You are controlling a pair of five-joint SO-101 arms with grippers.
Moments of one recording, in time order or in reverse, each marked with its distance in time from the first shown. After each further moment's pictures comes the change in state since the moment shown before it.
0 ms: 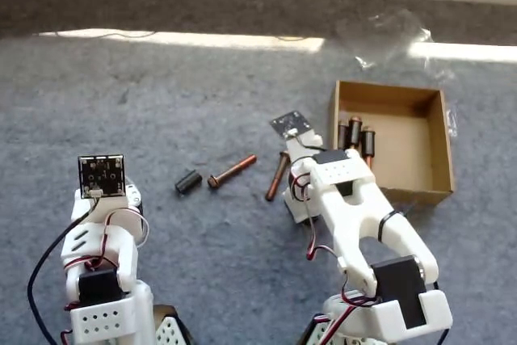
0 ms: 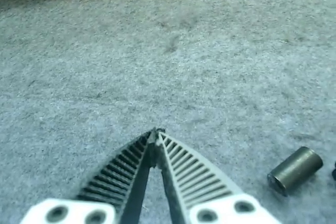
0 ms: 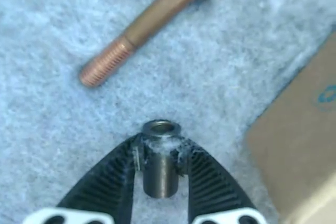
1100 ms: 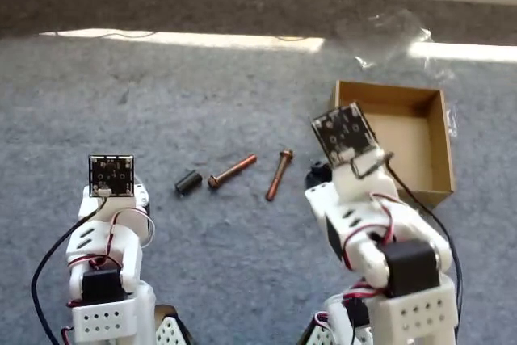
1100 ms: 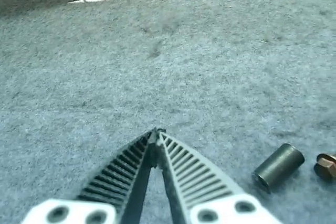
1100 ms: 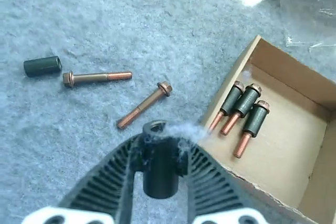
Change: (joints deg) left arm 3.5 0.0 0.2 -0.4 0.0; right arm 1.1 -62.6 -3.1 24.0 0.0
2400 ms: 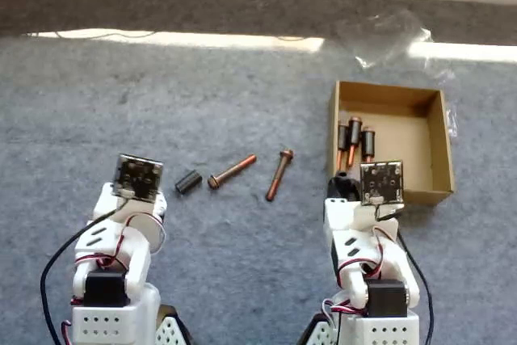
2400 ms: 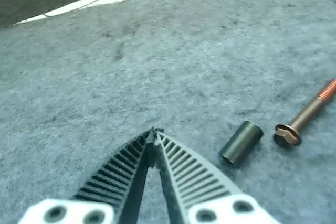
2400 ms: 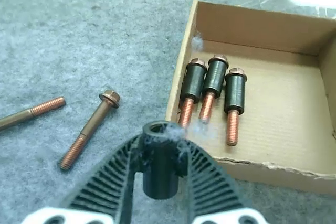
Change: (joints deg) left arm 7.3 0.1 -3.7 6.5 -5.5; right arm 11.9 -34.8 47.2 -23.6 -13.1
